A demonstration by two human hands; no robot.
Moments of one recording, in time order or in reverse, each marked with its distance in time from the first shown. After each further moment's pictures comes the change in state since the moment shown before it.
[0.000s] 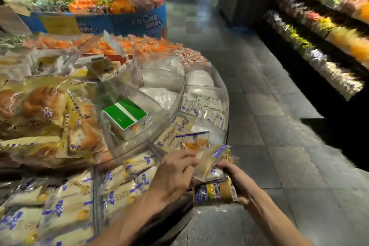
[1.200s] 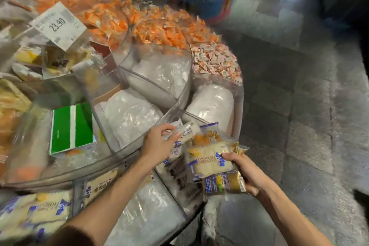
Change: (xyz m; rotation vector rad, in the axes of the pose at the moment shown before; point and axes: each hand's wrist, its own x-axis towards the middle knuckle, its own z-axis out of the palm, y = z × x) left_hand 0.354 -0.099 0.089 -0.153 0.416 -0.925; right_hand 0.318 -0.298 -0.146 -0.332 -0.246 0.191
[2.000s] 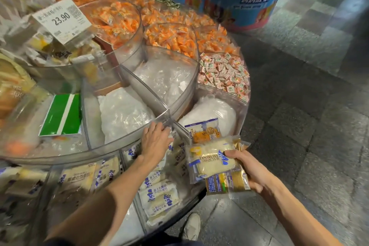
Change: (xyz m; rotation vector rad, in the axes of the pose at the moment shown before) left_hand 0.065 -0.008 0.084 0.819 0.154 0.088; right_hand 0.051 -0.109 -0.063 -0.195 -0.202 0.083
